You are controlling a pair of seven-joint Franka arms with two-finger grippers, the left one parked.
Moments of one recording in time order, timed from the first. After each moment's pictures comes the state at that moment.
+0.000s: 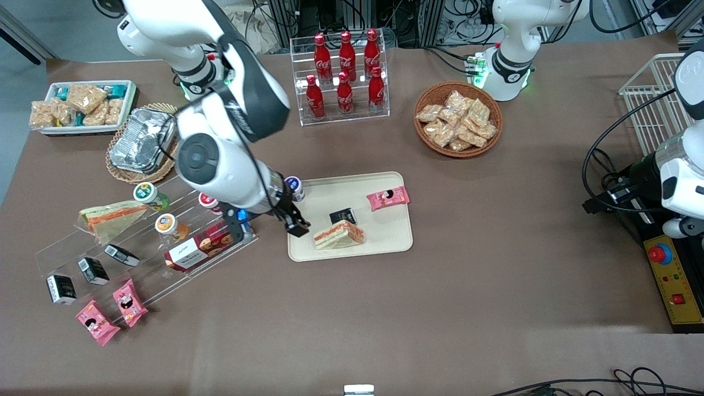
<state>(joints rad) 0.79 0.44 -0.40 -1.38 0.45 1.76 1.43</state>
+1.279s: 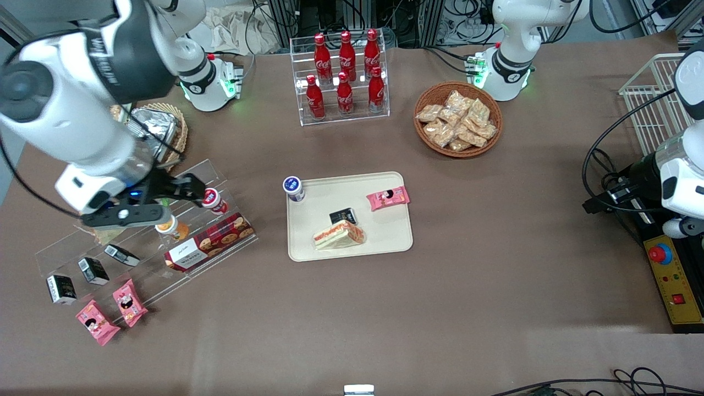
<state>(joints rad) 0.68 0.18 -0.49 -1.48 0.08 1.66 0.06</state>
